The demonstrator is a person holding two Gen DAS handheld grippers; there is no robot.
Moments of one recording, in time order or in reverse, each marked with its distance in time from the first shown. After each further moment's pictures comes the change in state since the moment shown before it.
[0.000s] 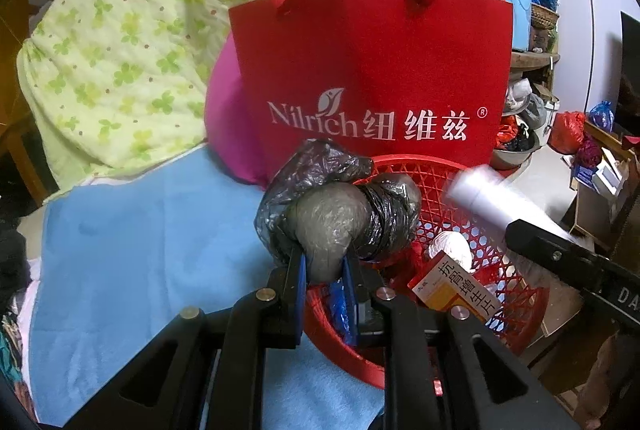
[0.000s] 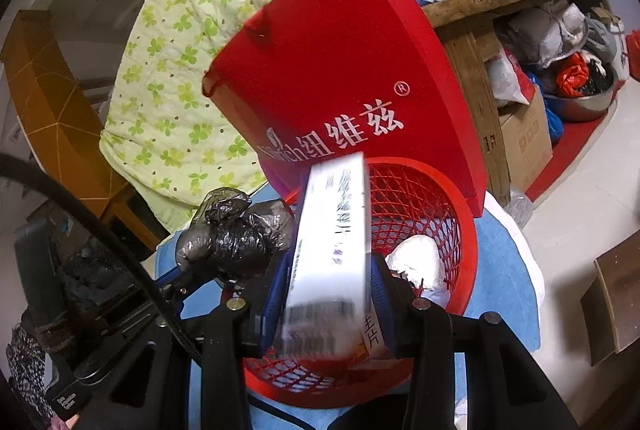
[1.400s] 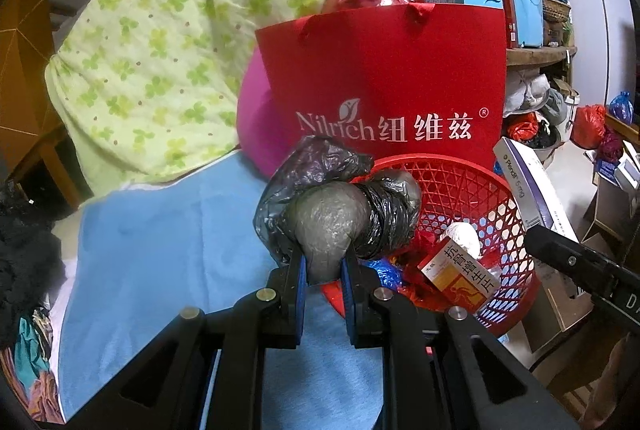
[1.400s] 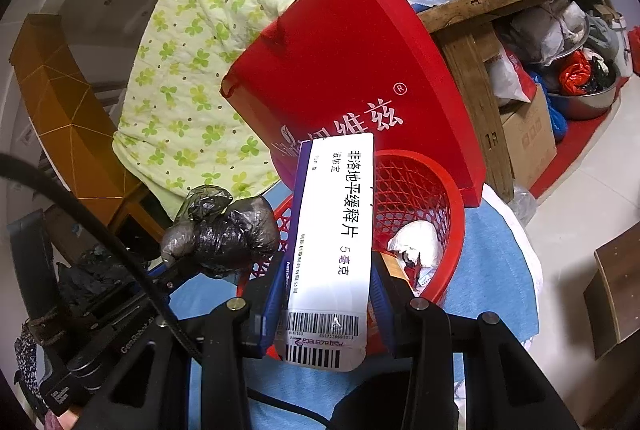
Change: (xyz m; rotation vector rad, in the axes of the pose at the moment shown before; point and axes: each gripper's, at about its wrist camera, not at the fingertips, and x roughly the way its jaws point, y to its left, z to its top) left arm -0.043 -0.010 -0.010 0.023 -0.020 0.134; right arm -0.042 0.005 -0.021 -0.028 -0.018 0.037
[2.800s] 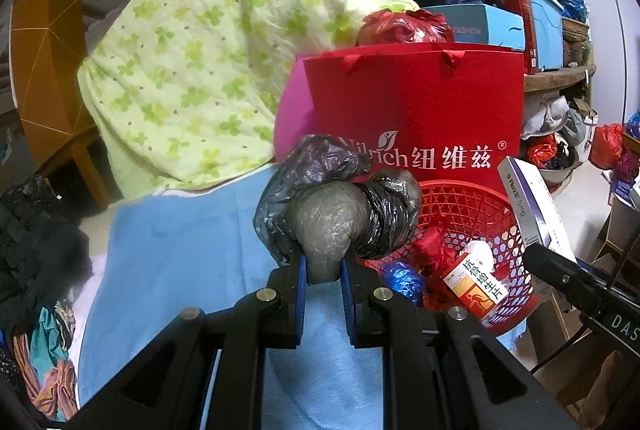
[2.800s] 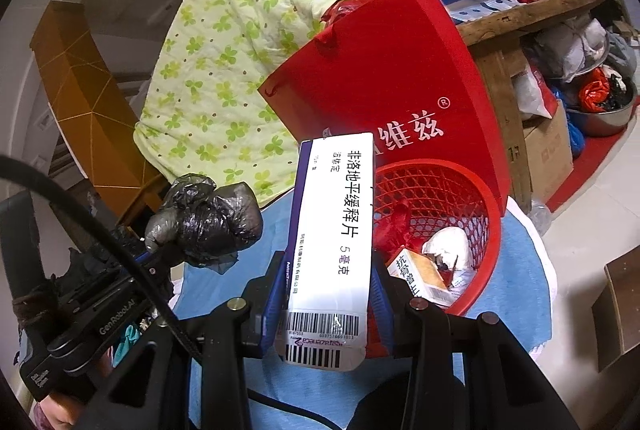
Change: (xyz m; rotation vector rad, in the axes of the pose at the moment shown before) left arm -0.047 0.023 0.006 -0.043 -0.055 0.091; right arm -0.016 0.032 -0.005 -0.058 -0.014 0.064
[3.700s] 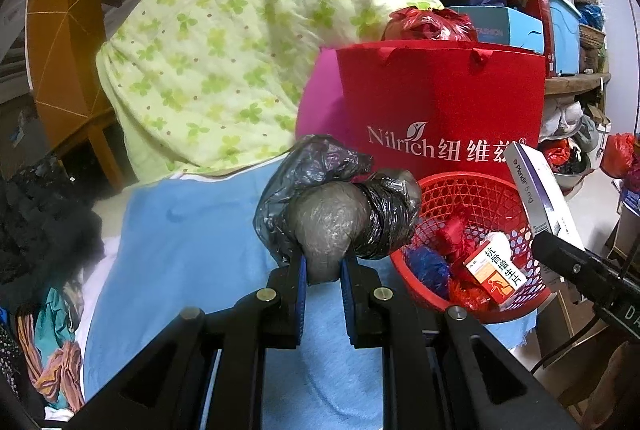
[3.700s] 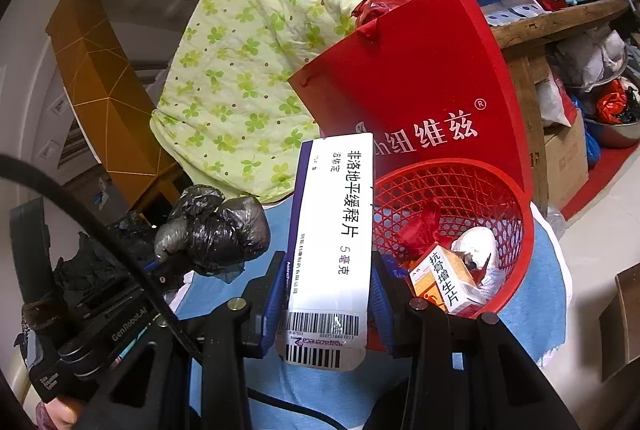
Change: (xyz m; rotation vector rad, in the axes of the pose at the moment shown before) left arm -0.008 0.023 -0.012 -0.048 0.022 0.049; right arm 0.001 0.032 -0.007 -0.056 0.017 0.051
